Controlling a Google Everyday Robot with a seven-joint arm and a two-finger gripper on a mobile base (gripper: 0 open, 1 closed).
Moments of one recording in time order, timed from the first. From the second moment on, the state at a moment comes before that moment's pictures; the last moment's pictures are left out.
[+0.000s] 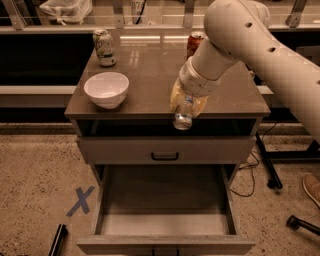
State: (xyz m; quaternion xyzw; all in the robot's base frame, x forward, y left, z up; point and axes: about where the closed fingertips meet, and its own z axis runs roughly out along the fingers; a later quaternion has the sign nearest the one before) arm 0.596 -0.062 0.830 -0.98 0.01 -0.09 0.19
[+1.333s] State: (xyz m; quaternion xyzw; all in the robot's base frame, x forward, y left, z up) arm 0.620 -0.118 0.892 -0.96 0.04 -0.07 0.25
